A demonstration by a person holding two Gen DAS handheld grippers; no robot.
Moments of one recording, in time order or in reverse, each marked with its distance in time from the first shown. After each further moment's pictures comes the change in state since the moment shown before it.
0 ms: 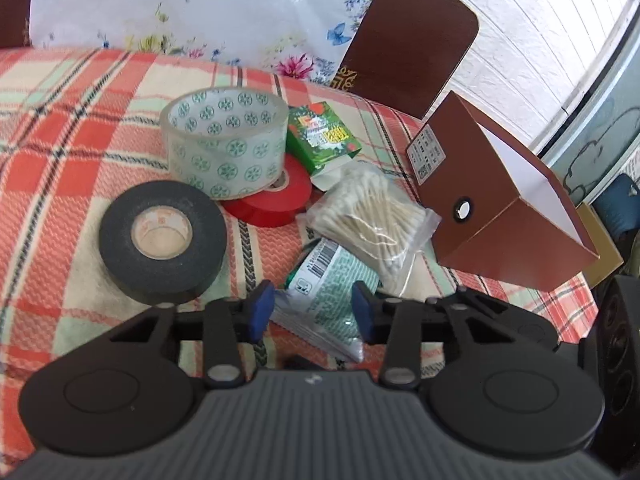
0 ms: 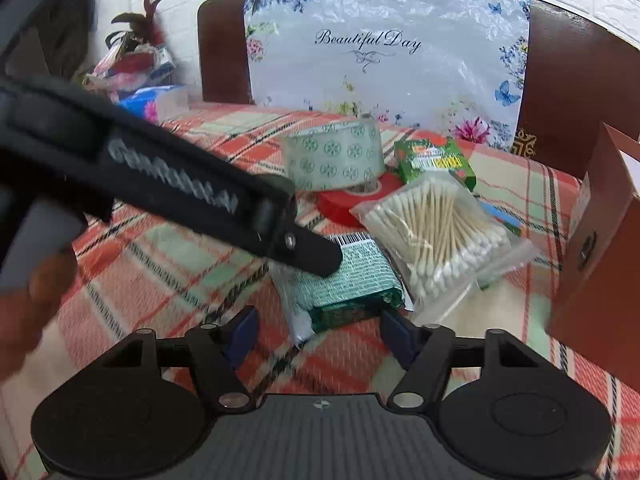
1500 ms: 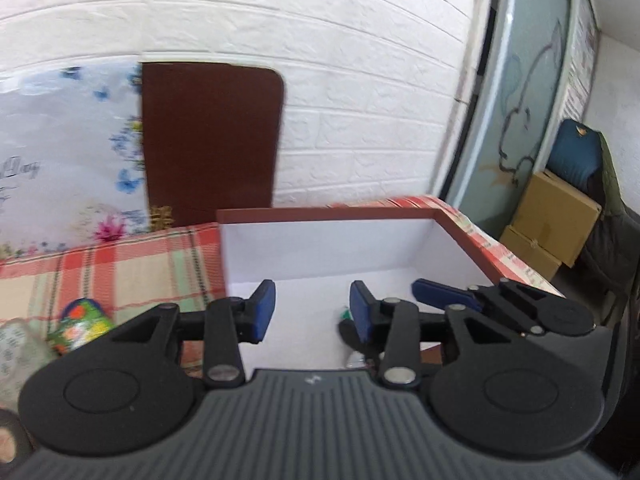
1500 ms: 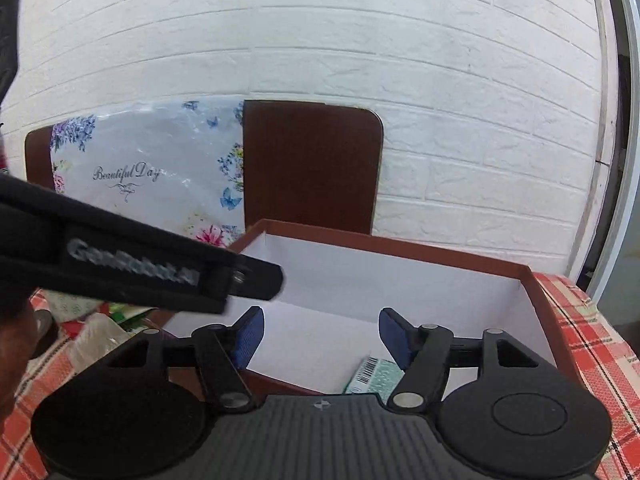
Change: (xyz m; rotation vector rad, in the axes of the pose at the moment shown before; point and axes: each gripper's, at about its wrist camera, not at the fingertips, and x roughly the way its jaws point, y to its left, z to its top) left arm 0.013 -0.201 0.054 0.383 -0.234 -0.035; right arm -0.108 -0.145 -0.012 0.198 -0.261 -0.467
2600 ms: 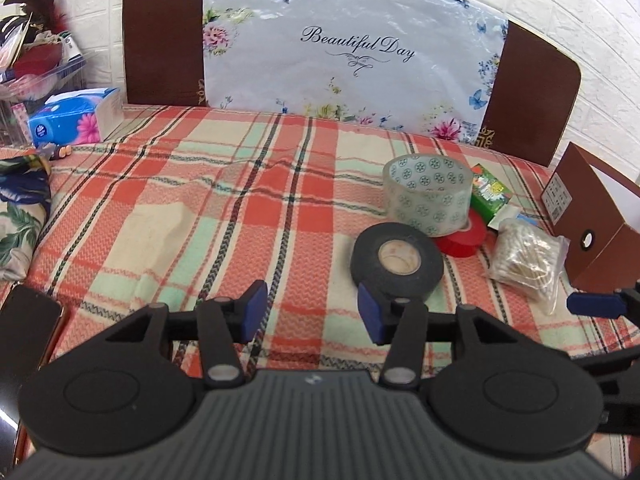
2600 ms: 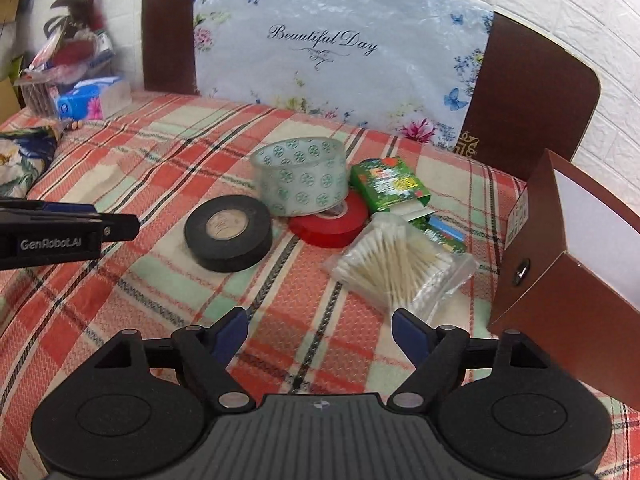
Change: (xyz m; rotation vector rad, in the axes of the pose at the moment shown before) left arm -0.137 0.215 -0.129 -0.280 0.126 0.491; right arm 0.000 0.215 -0.012 -0.224 0.391 0.211
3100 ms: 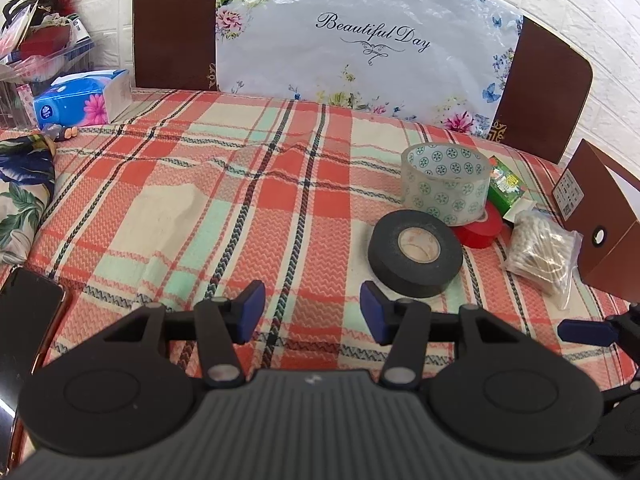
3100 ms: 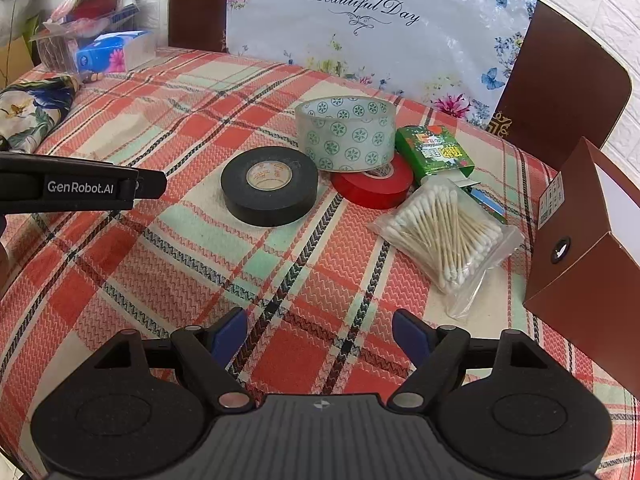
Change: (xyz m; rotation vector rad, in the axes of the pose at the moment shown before) left arm 0.006 0.011 -0.008 -0.028 0.024 0.009; right arm 0.011 0.026 -0.013 -0.074 0.083 0.022
